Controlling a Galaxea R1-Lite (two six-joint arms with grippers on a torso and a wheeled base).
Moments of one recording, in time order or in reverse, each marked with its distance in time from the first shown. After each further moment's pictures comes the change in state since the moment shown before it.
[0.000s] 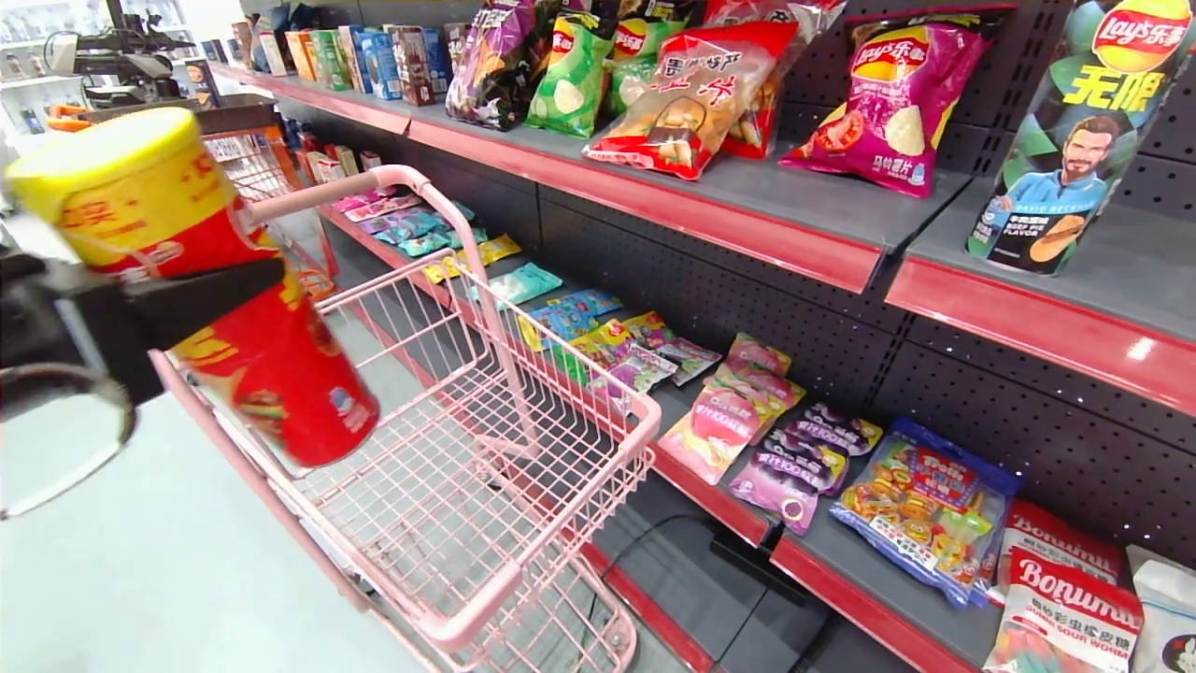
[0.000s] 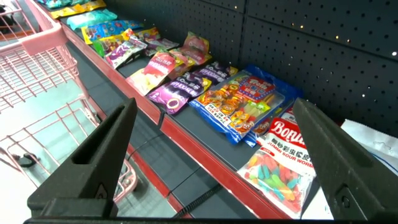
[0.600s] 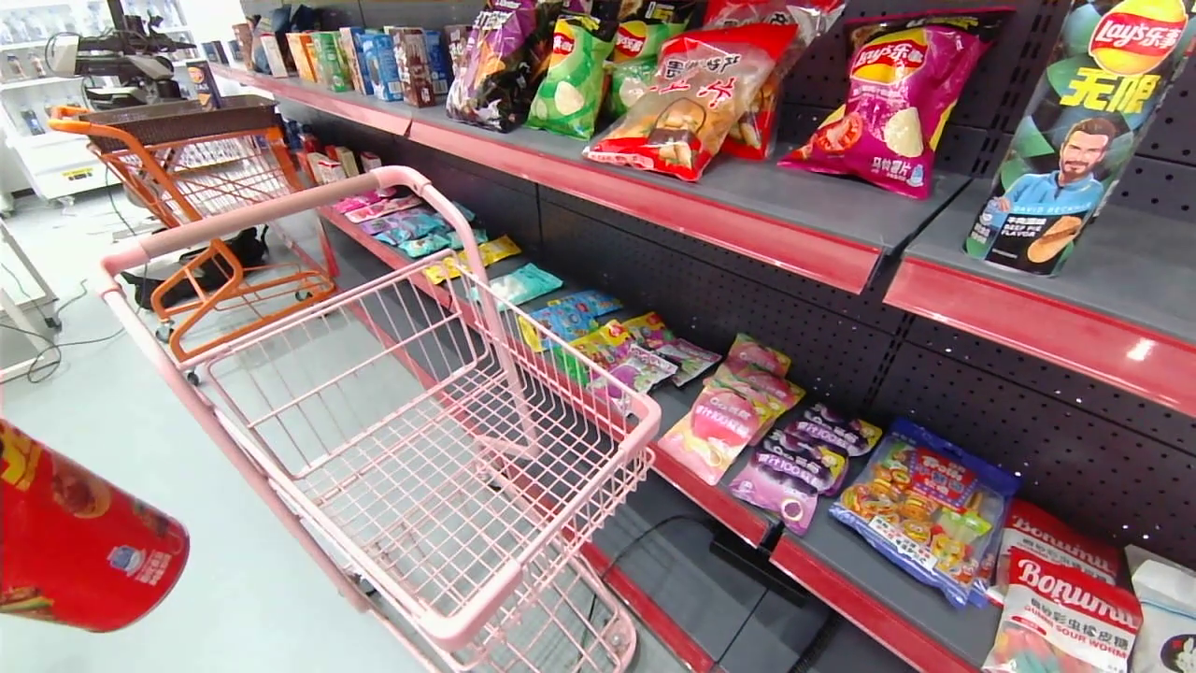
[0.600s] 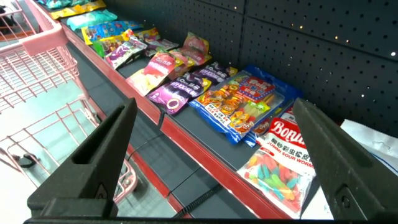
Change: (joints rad) left arm 0.147 -0.465 0.246 0.151 0.078 0.059; right arm 0.000 0.000 0.000 0.000 -0.001 0.000
